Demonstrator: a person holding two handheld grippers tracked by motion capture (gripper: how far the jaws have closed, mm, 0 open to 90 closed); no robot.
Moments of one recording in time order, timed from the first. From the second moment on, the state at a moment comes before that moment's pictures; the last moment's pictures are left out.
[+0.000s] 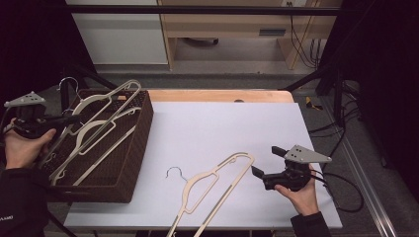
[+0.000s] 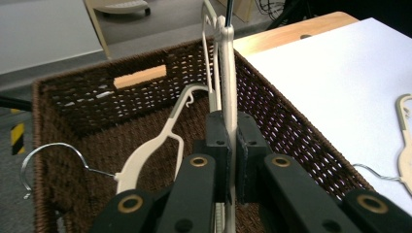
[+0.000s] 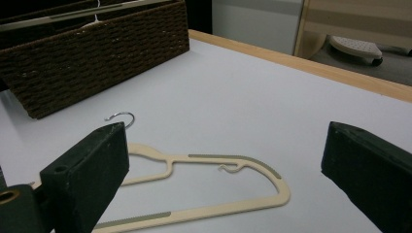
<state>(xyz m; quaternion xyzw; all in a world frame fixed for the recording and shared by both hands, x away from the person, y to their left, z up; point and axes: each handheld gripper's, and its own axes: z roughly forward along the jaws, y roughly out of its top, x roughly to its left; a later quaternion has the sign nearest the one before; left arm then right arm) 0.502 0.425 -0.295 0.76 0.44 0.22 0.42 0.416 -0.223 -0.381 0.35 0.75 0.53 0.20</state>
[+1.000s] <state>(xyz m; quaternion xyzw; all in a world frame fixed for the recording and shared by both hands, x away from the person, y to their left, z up) 0.514 0.420 -0.367 0.79 0.49 0.16 0.32 0.416 -0.223 -0.381 0.35 0.75 0.52 0.20</state>
